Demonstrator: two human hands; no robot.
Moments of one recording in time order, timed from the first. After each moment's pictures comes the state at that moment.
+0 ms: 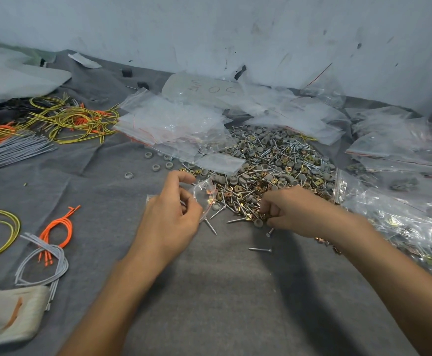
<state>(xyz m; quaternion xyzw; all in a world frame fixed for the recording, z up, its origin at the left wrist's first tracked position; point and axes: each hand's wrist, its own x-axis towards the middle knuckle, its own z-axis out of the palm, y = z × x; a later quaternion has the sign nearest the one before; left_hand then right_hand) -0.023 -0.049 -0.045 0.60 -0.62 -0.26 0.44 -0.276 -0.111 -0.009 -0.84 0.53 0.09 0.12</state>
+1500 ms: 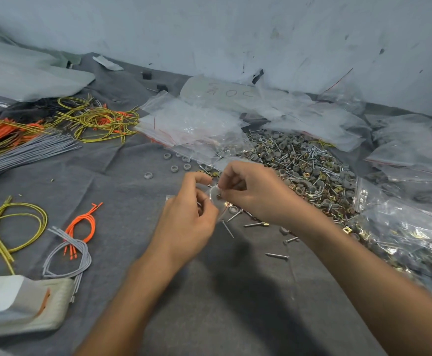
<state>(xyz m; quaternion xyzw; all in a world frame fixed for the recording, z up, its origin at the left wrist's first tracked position) -0.017 -0.046 -0.042 0.58 -0.62 -0.27 0.46 -0.176 -0.110 0.006 -0.81 0.45 -0.23 0.30</state>
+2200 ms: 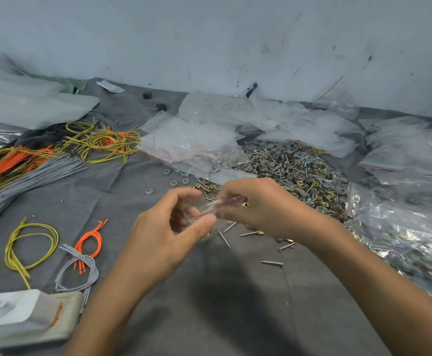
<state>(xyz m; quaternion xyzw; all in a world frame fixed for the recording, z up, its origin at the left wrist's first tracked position) 0.007 -0.014 -0.005 0.54 -0.64 -0.26 0.48 -0.196 -0.091 0.035 -0.88 0.38 -0.19 0.22</state>
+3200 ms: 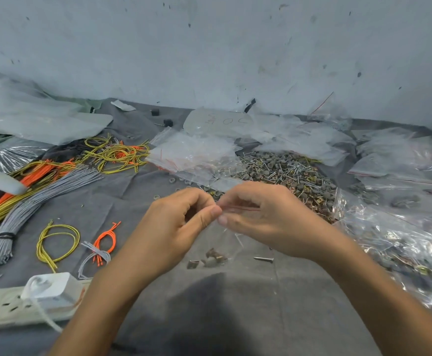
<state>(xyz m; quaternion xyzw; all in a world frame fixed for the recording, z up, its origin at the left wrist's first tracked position) -0.009 0.017 0.060 0.48 -0.74 -0.19 0.42 -0.219 -0.025 0.082 -0.84 0.35 -0.27 0.31</state>
